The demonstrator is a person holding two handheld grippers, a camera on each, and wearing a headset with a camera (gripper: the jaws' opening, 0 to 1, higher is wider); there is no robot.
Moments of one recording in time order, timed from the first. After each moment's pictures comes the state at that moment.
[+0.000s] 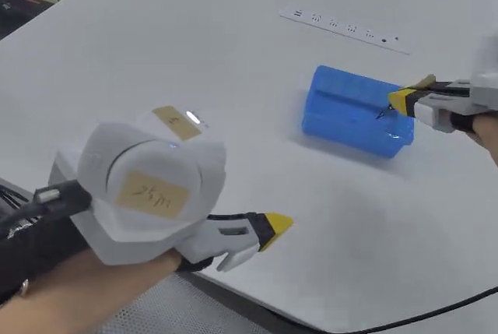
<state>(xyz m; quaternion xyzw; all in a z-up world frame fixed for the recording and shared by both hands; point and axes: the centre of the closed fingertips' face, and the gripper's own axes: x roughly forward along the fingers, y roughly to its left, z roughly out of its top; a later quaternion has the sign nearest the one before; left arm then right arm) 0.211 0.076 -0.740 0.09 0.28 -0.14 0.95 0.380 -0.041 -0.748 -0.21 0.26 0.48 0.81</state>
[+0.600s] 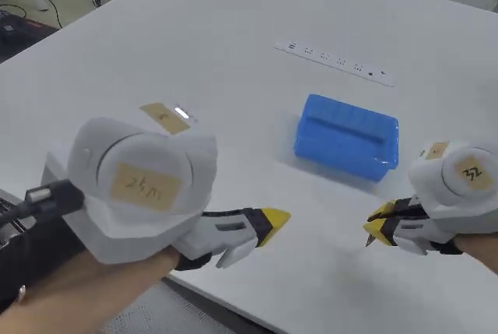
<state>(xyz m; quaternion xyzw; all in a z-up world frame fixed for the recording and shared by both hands) 0.207 0.079 -0.714 0.06 0.24 -0.11 0.96 0.278 -0.070 -0.836 -0.36 0.37 0.56 0.65</state>
